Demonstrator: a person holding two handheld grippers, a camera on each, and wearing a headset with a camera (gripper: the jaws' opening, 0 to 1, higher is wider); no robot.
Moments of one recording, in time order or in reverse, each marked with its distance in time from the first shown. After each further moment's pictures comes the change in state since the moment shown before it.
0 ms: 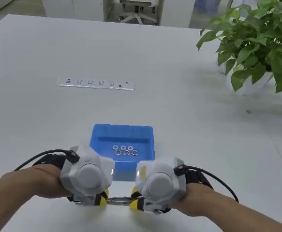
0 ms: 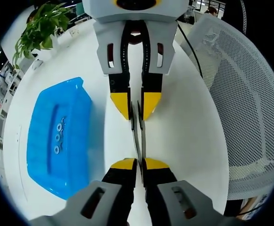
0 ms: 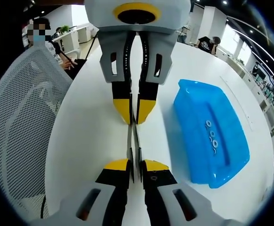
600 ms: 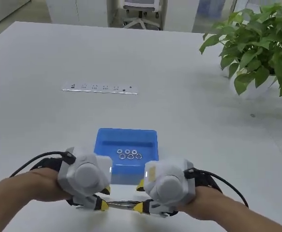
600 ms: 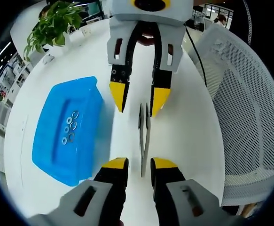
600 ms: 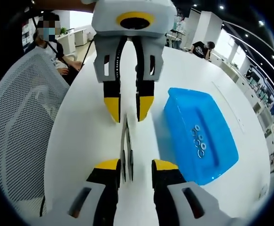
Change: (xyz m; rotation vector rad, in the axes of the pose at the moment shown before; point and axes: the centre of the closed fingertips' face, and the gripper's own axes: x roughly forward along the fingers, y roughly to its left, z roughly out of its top) left arm -0.020 0.005 -0.002 -0.099 -0.046 0.063; right arm -0.020 -0.011 0.008 0.010 -0.057 -0.077
